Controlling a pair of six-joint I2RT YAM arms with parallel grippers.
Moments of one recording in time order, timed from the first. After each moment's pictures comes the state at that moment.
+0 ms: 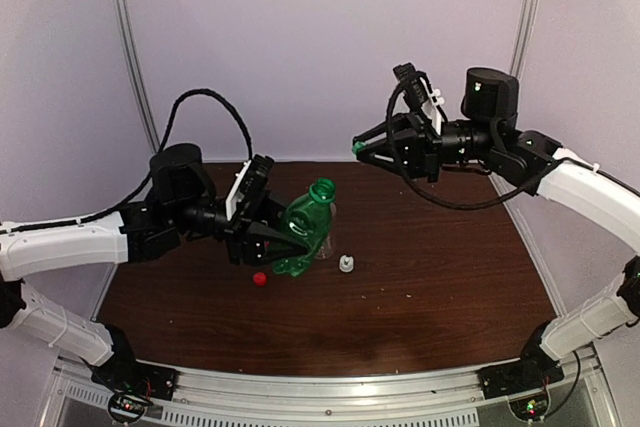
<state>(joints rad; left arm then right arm) -0.89 1.26 0.88 0.32 0.92 0.00 0.70 1.35 1.36 -0.08 -0.97 -0.02</state>
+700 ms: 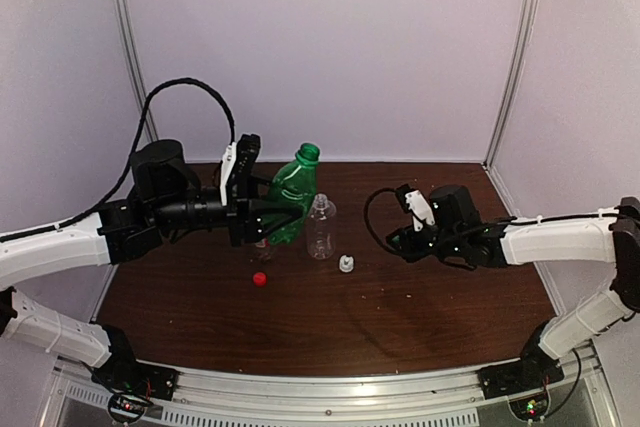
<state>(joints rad) -0.88 1.15 0.88 0.21 0.51 0.06 0.69 1.40 0.72 0.06 -0.01 0.24</state>
